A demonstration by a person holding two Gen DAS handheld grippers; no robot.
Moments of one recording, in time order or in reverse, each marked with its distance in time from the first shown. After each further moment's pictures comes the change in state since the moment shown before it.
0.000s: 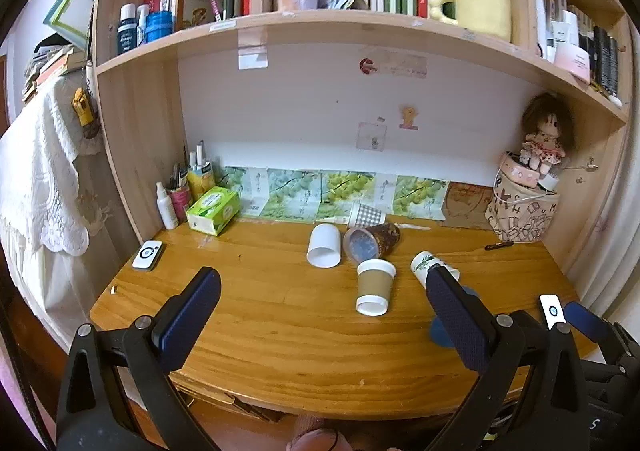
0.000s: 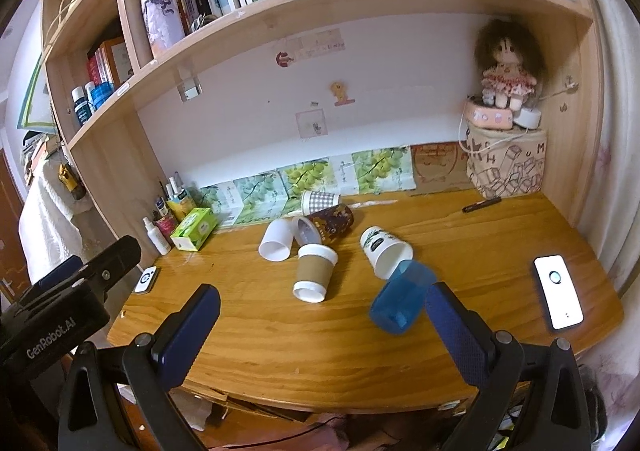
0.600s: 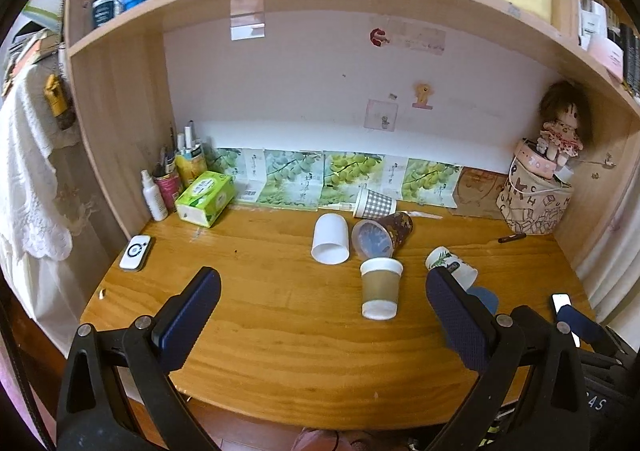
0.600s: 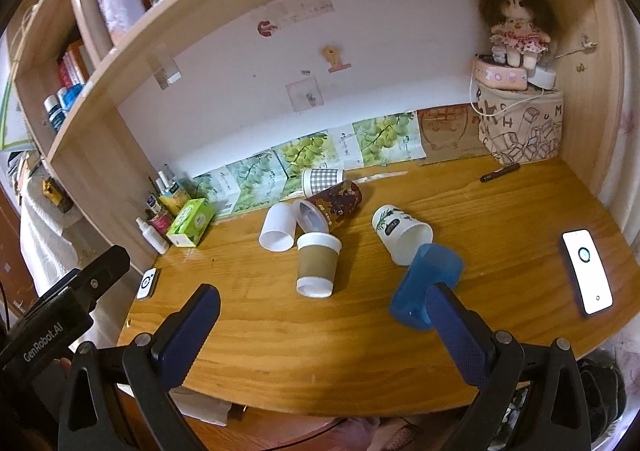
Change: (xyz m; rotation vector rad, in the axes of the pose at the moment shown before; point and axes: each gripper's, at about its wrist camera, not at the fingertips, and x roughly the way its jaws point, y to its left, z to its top) left arm 0.065 0.014 0.029 0.011 0.101 -0.023; right arm 0.062 0.002 0.019 0.085 0.108 0.004
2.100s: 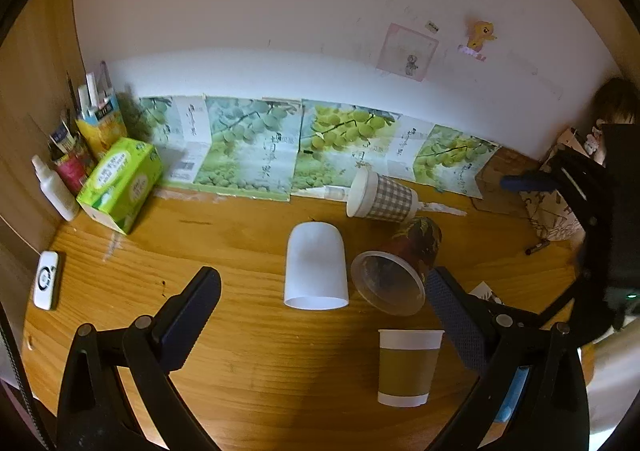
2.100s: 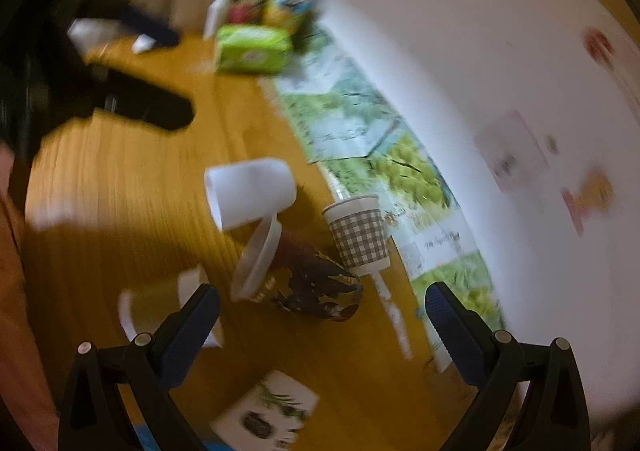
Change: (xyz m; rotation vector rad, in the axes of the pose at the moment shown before) left arm 0.223 0.020 0.068 -0.044 0.284 -0.144; right arm 0.247 0.057 0.104 -1.309 0.274 0.108
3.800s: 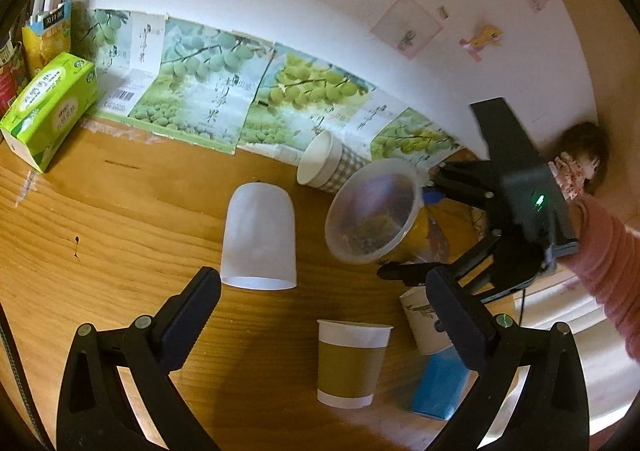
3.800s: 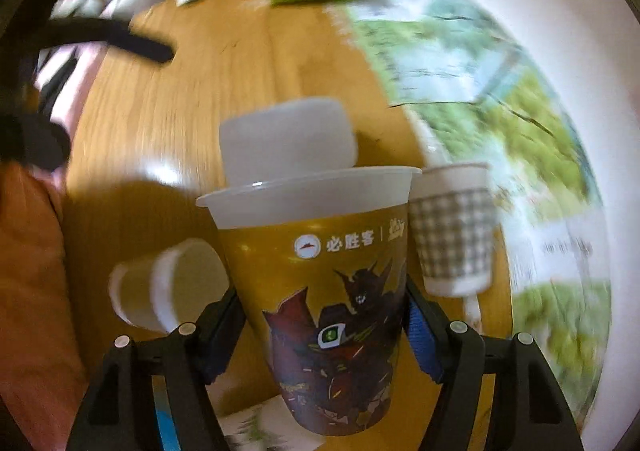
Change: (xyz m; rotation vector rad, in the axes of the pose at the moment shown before) left arm 0.039 0.027 -0.002 -0.172 0.130 -0.300; right arm 0.104 -0.039 0.017 0.022 0.187 0.442
